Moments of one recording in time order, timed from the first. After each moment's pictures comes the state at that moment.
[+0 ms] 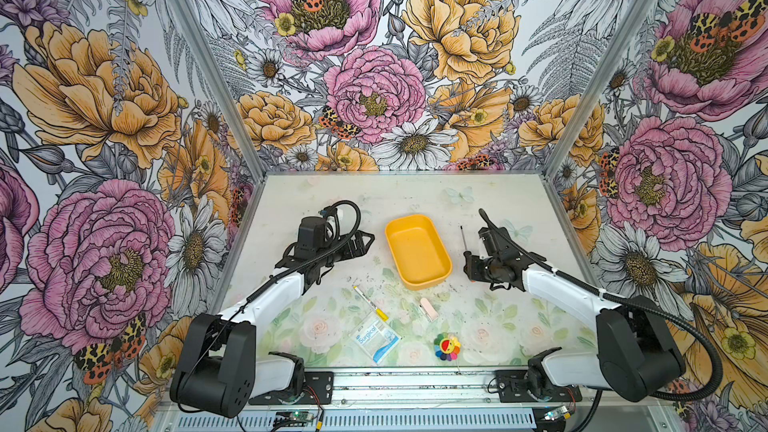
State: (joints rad) left arm -0.24 1.28 0.67 0.03 0.45 -0.53; right arm 0.33 1.32 0.74 -0.43 -0.11 0.44
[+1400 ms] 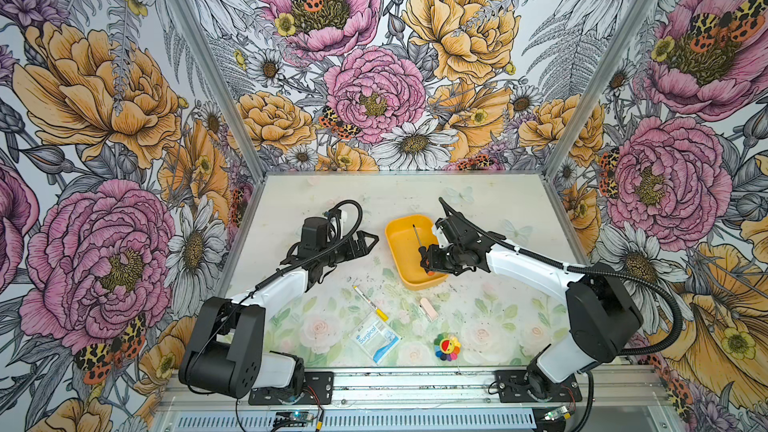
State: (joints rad) left arm -0.23 1.37 0.66 0.13 0.55 -0.59; right arm 0.59 1.61 1.05 -0.48 -0.27 0.62
